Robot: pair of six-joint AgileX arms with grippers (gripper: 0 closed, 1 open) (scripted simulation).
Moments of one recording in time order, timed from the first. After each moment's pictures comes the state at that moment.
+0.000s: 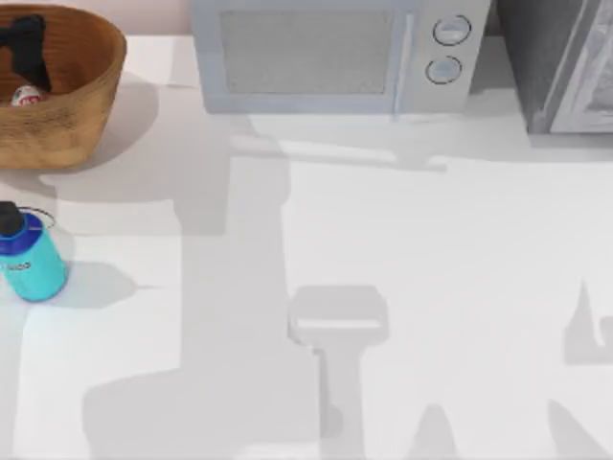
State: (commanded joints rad) left arm 0.18 2.76 2.88 -1.53 0.28 0.16; right arm 0.00 0.00 0.00 0.00 0.00 0.00
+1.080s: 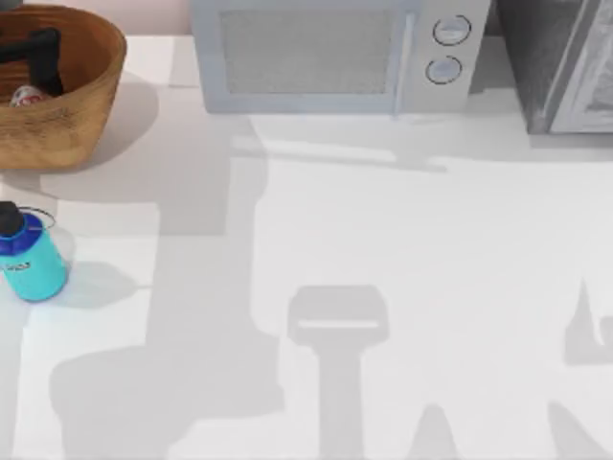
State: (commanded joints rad) left arm 0.15 3.00 3.16 -1.58 0.29 0.14; right arm 0.00 0.00 0.00 0.00 0.00 0.00
